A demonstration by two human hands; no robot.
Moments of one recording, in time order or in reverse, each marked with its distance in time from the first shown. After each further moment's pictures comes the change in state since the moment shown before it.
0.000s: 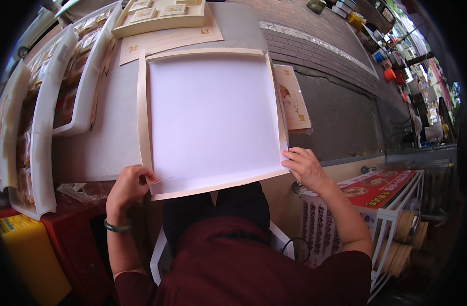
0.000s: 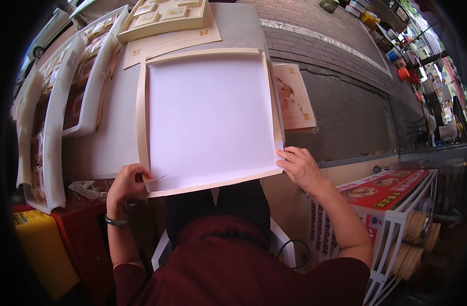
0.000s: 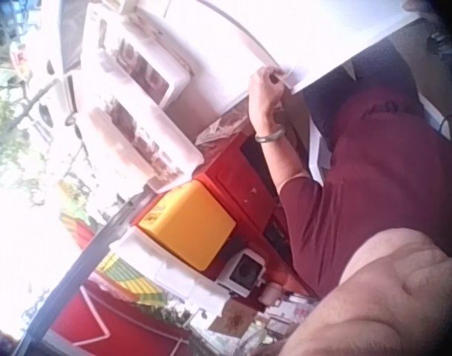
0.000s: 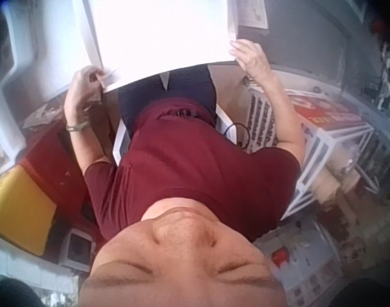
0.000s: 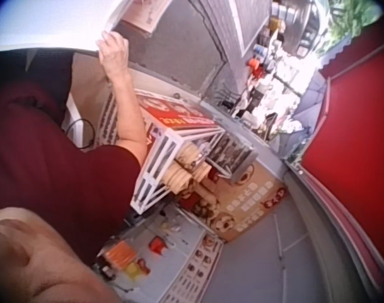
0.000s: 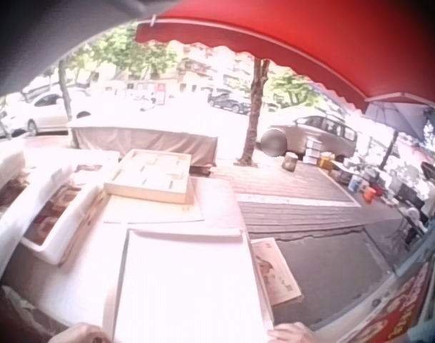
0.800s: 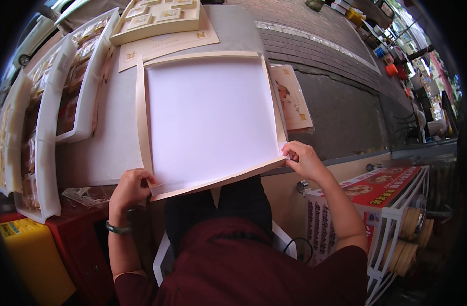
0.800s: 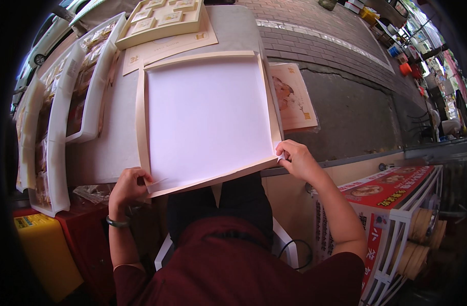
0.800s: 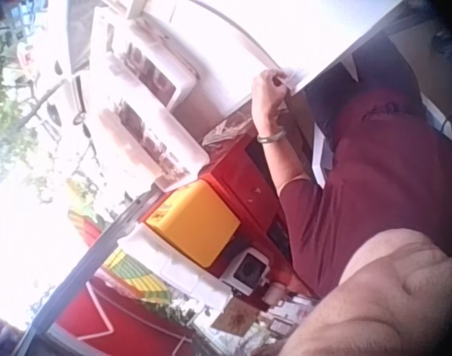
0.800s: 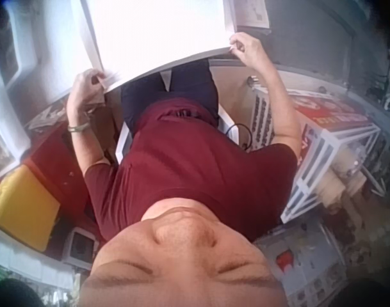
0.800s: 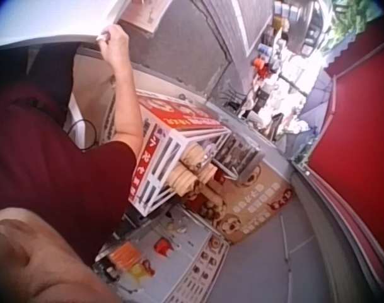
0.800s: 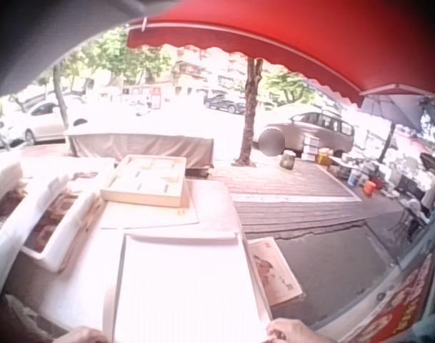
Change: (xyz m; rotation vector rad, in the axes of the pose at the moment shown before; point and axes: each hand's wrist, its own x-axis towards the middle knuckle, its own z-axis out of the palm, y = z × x) left_hand 0.002 0.008 -0.002 0.024 -0.033 -0.011; right_hand 0.026 0.005 -0.004 0.598 -0.088 0.454
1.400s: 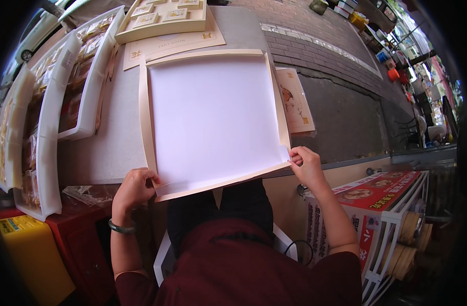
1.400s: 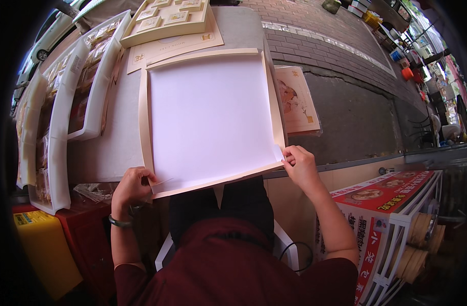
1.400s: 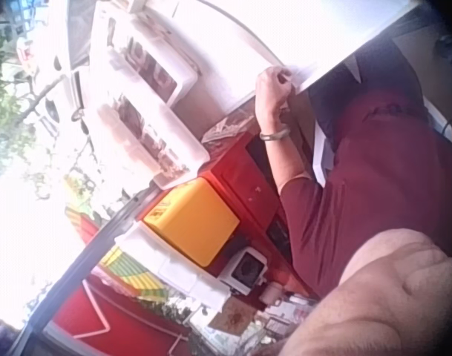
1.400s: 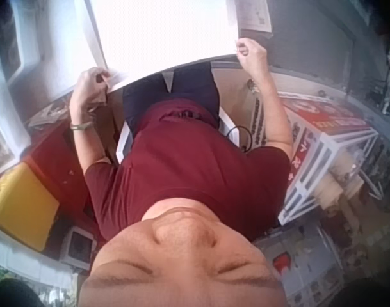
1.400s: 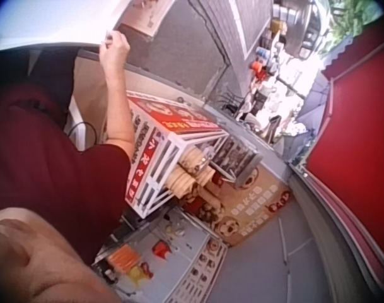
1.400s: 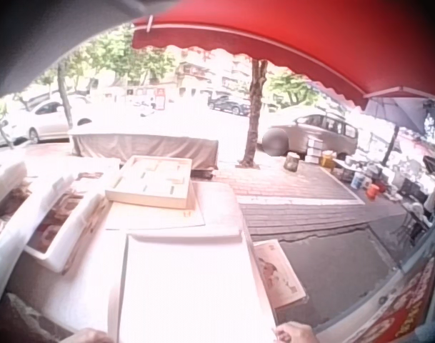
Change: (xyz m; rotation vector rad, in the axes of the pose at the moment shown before) left_hand 0.001 -0.001 0.004 -0.001 0.020 0.033; right_hand -0.009 -0.009 0.023 -0.034 0.329 0.037
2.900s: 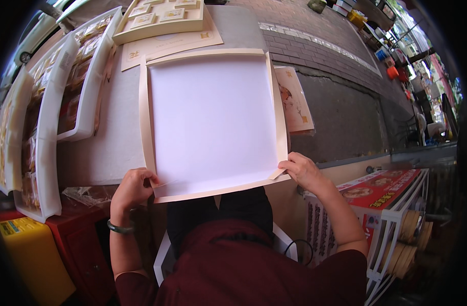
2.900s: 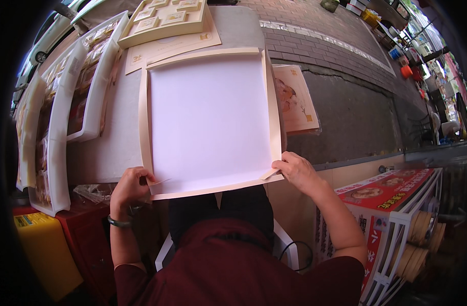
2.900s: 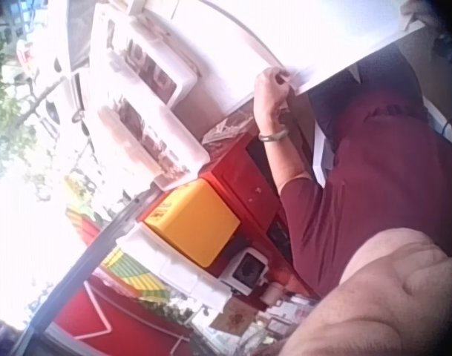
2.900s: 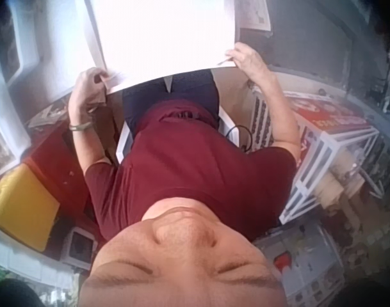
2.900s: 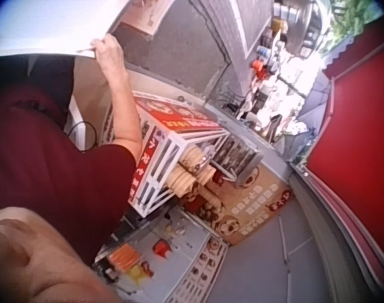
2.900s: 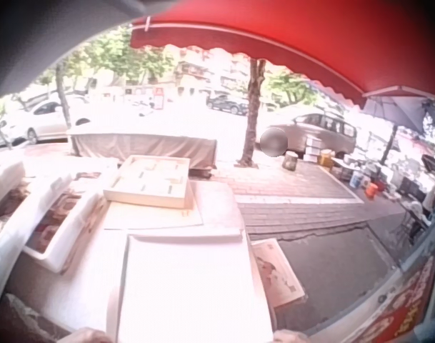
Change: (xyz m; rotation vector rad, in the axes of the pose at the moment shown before) left_hand 0.000 0.000 -0.003 0.003 -0.005 -0.016; right_hand -0.003 0.009 -0.008 -0.270 -0.297 -0.351
